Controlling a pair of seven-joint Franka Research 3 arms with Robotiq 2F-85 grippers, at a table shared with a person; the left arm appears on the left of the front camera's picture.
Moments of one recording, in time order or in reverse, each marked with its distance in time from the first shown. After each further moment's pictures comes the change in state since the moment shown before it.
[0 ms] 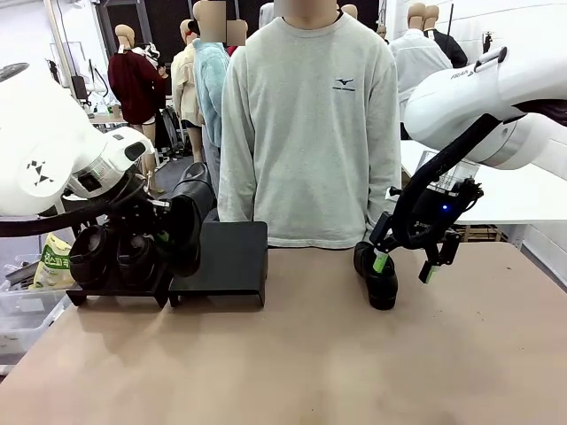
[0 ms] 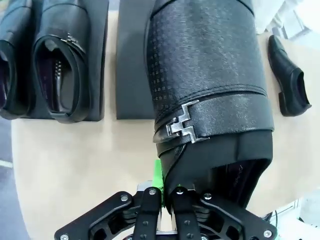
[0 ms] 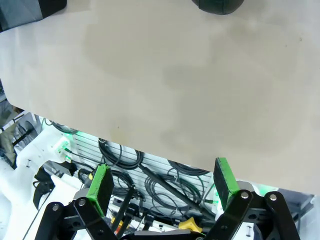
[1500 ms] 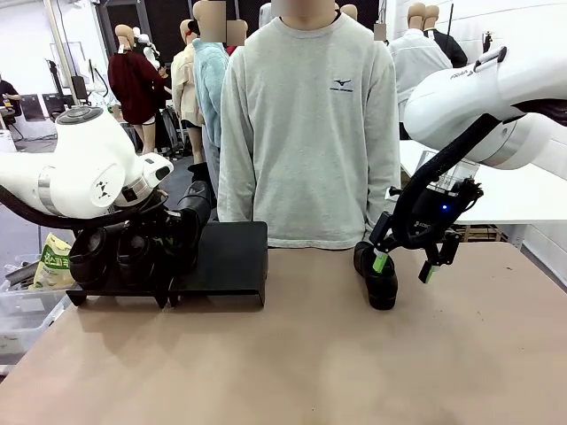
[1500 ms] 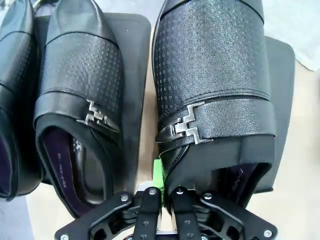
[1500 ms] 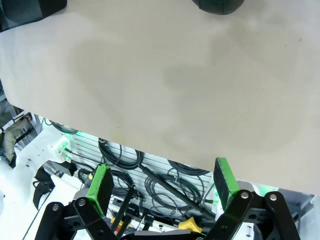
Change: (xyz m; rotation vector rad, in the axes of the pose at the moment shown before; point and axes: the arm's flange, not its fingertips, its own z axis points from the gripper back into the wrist) left arm 0.087 0.050 -0.120 0.131 0.032 0.042; right arm 0.000 0.000 0.000 0.000 0.000 0.001
